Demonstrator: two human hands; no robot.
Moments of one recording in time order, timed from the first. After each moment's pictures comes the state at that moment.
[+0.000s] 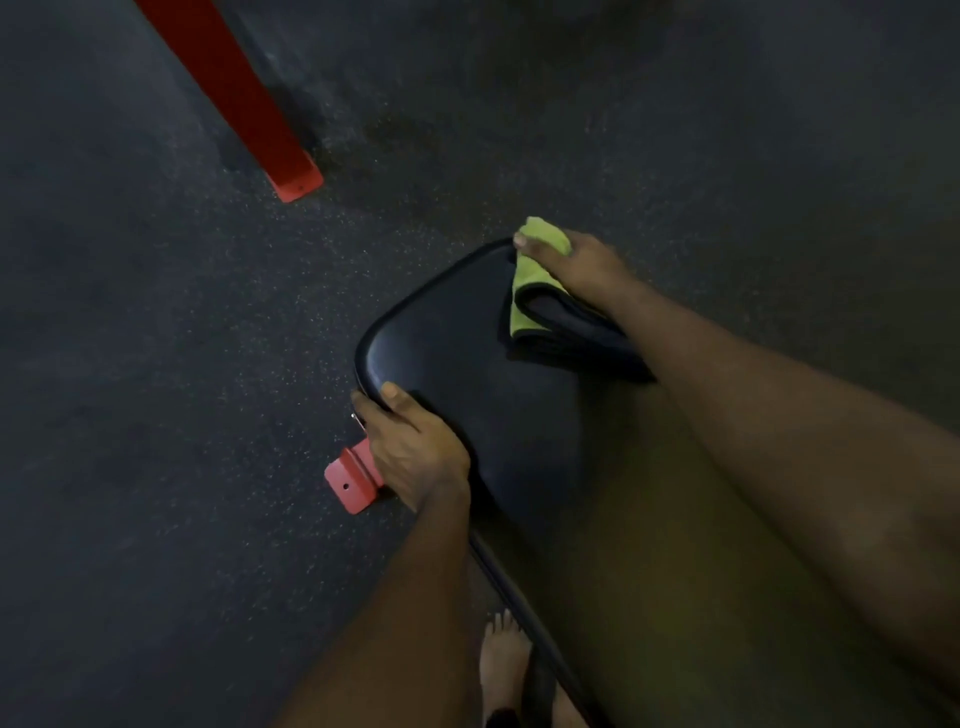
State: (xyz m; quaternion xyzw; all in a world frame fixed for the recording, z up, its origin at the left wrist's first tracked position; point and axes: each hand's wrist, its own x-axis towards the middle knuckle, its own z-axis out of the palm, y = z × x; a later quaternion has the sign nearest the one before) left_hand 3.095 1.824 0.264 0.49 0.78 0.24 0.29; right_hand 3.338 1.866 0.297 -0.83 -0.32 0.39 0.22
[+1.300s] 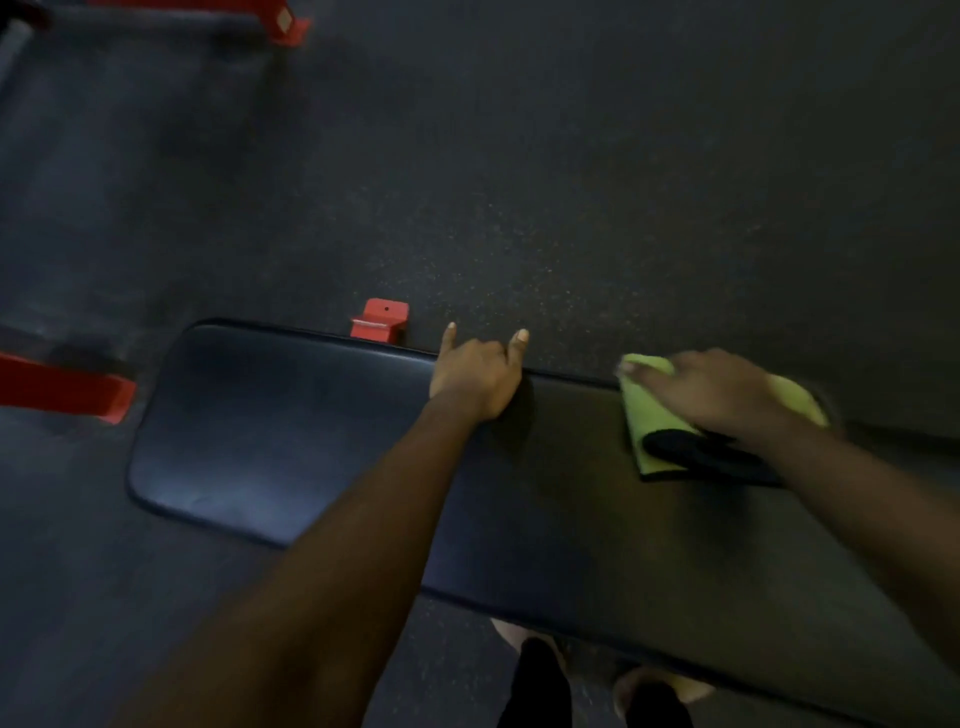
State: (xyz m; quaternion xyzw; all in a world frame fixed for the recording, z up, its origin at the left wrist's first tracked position) left_hand 3.278 1.581 0.310 0.96 0.03 -0.26 0.10; right_hand 3.306 1.324 0.329 -0.94 -0.07 0.33 0.05
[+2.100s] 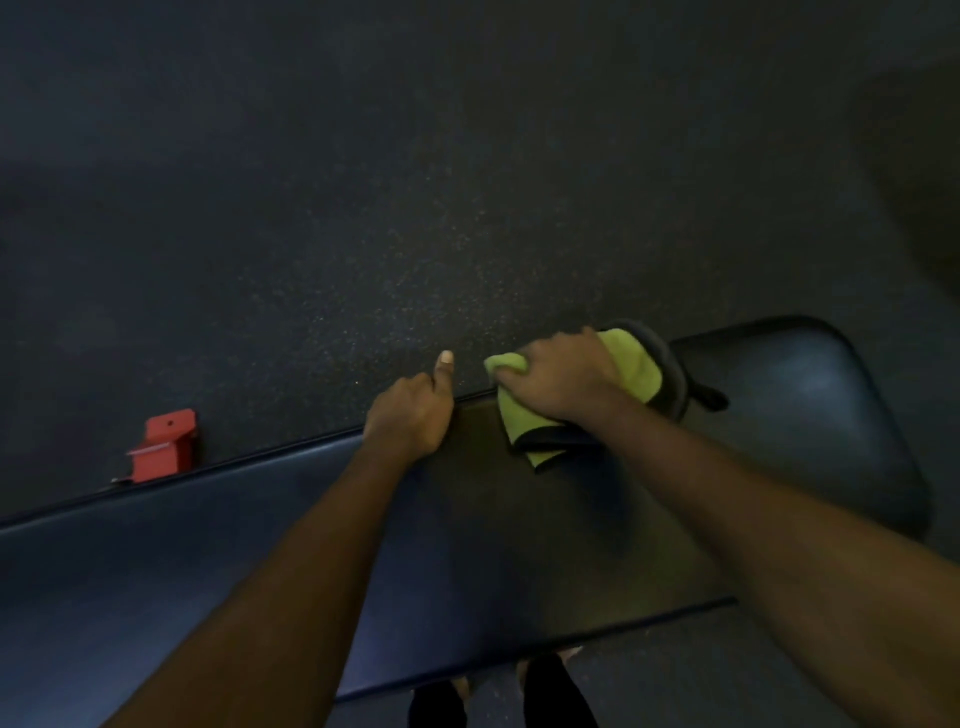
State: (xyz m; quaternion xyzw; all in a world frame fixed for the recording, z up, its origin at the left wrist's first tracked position) left_hand 3.299 1.306 0.308 0.93 -0.02 -0.33 0.16; right_hand 3.292 1.114 0.315 -0.97 -0.02 0.24 0.06
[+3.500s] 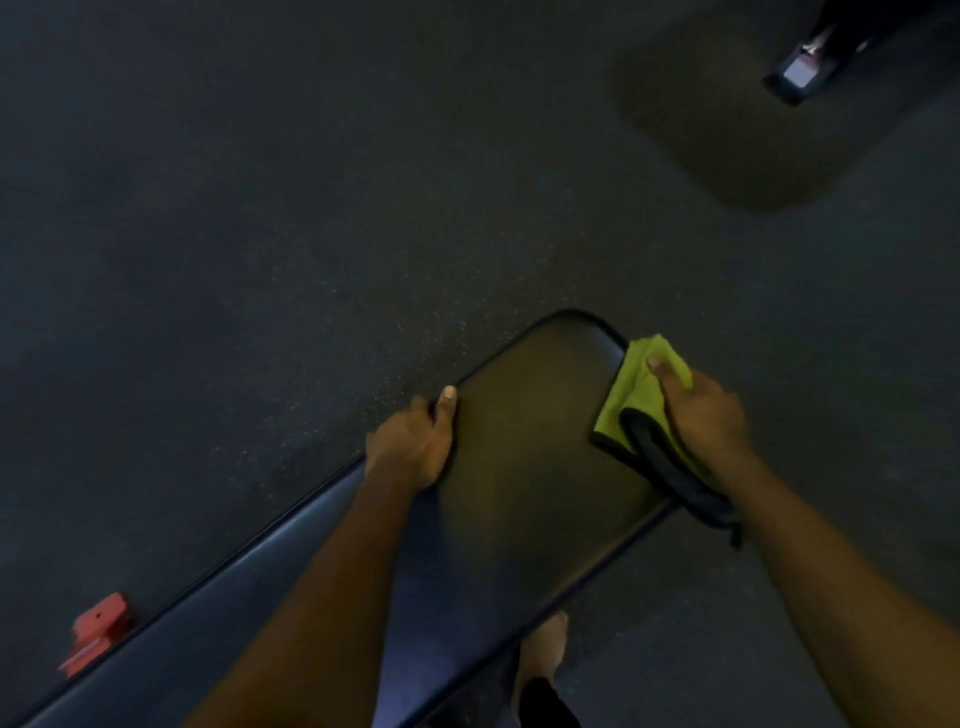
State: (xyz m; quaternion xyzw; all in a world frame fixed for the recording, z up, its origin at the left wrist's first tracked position) left_hand 3.277 1.114 0.312 0.92 -0.14 -0.35 0.07; right_hand 3.100 0.852 0.318 -0.73 0.55 0.12 0.39
